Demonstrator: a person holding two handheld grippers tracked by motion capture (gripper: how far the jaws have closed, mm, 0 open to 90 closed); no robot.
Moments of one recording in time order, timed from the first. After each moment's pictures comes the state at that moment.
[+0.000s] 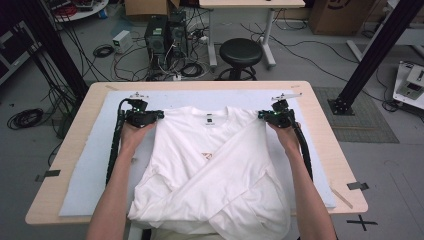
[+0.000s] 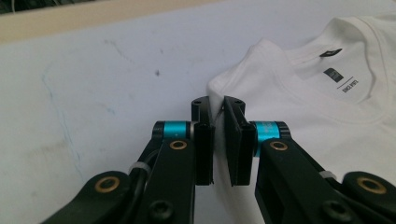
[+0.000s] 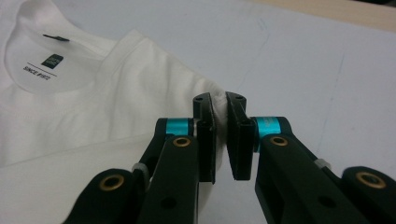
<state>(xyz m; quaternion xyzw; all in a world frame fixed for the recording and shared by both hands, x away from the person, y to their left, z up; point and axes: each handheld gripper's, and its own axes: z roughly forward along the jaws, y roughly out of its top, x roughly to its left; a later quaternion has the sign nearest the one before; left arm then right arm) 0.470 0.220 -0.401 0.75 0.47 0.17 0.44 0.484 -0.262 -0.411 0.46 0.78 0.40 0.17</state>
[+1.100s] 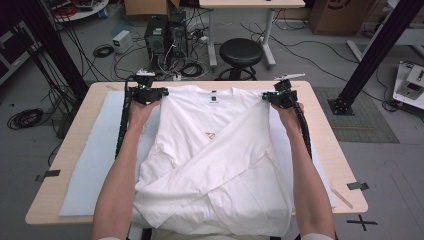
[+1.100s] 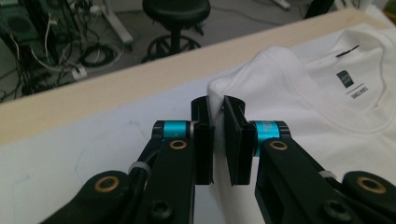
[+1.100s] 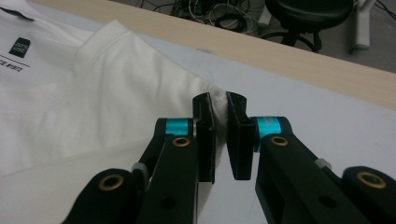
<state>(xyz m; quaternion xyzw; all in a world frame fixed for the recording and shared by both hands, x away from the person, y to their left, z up) 0.518 0.203 -0.356 0.73 0.46 0.21 0.45 0.529 -0.267 -0.373 0.48 0.76 0.38 0.22</state>
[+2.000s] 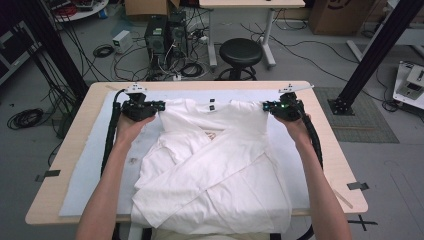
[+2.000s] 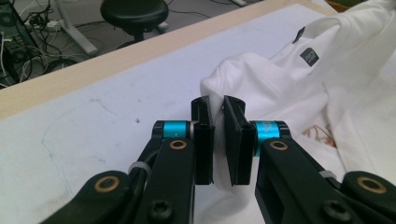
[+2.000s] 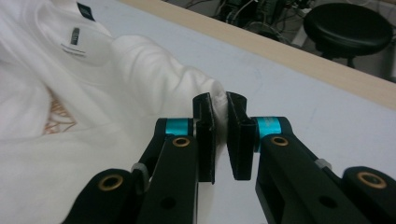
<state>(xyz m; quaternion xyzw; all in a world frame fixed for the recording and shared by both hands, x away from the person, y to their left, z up) 0.447 0.219 -0.366 0.77 0.39 0.18 0.47 0.461 -0.271 -0.363 0.39 0.79 0.43 0.20</state>
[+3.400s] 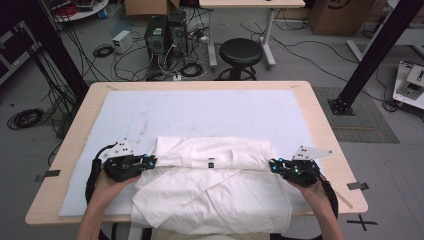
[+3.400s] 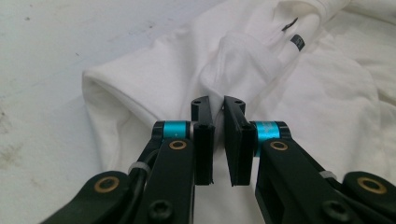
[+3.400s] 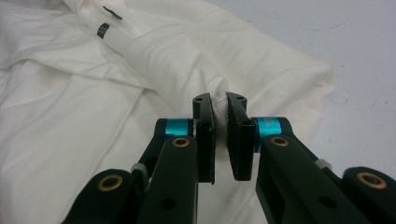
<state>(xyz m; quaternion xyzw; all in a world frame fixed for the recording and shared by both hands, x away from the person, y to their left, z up) 0.300 0.241 -0.419 0.81 0.32 0.12 0.48 0.297 -0.295 -0.426 0.34 0.81 0.46 0.13</state>
